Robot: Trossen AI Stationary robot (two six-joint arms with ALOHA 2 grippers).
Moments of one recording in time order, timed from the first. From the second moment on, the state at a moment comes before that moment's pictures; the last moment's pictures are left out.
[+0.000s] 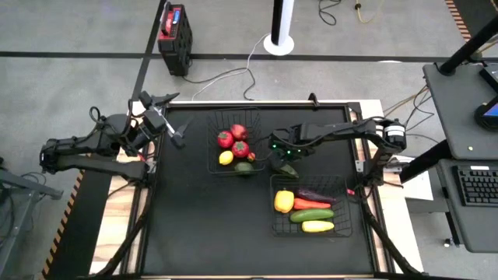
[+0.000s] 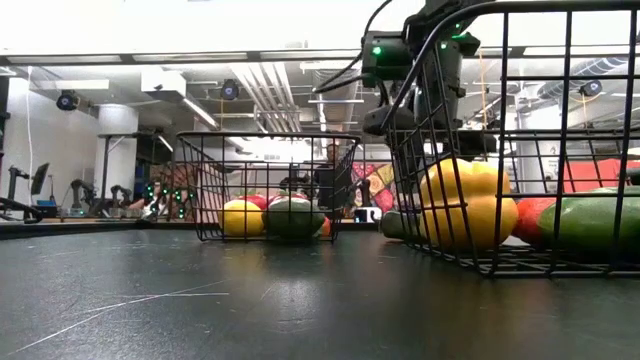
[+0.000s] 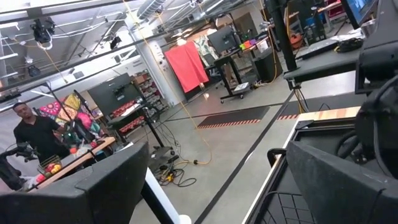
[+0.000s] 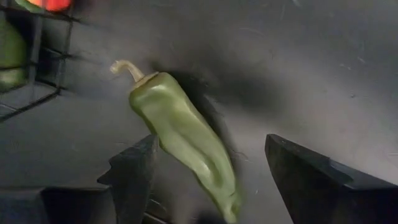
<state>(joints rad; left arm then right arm) 0.02 0.68 0.86 -0.08 -0.67 0.49 -0.19 1.74 1.22 -0.88 0.00 0.94</state>
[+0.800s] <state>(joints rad) 0.02 0.67 0.86 -0.09 -0.67 0.49 -0.21 1.80 1.22 -0.85 0.05 0.83</state>
